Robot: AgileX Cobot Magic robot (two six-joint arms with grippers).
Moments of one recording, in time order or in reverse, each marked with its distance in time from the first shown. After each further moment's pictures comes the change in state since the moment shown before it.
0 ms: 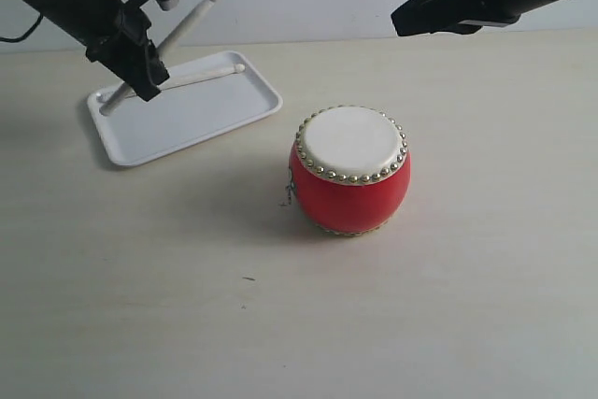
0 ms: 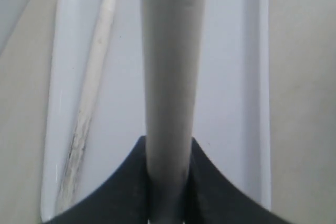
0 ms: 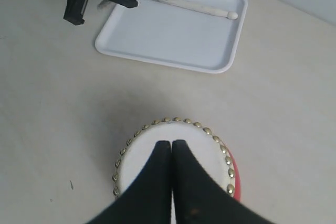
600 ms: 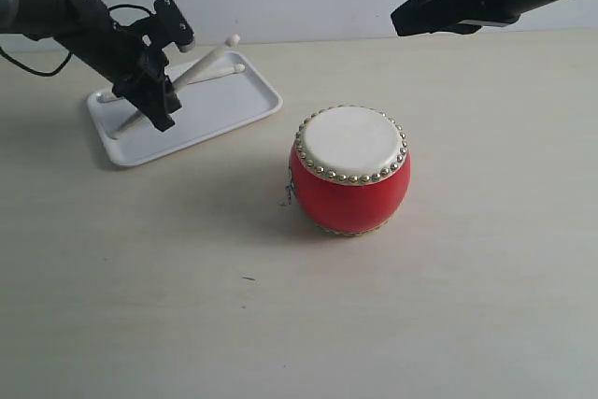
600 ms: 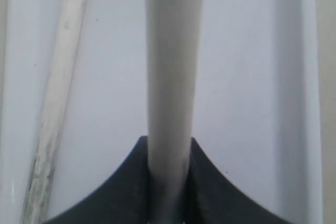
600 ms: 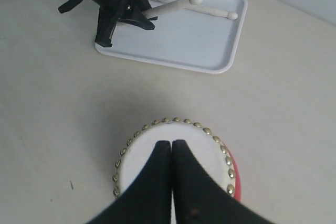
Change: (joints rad) left arm 0.000 0.165 -0.044 -0.005 -0.092 0.035; right arm 0.000 0.000 0.000 0.000 -0.001 0.000
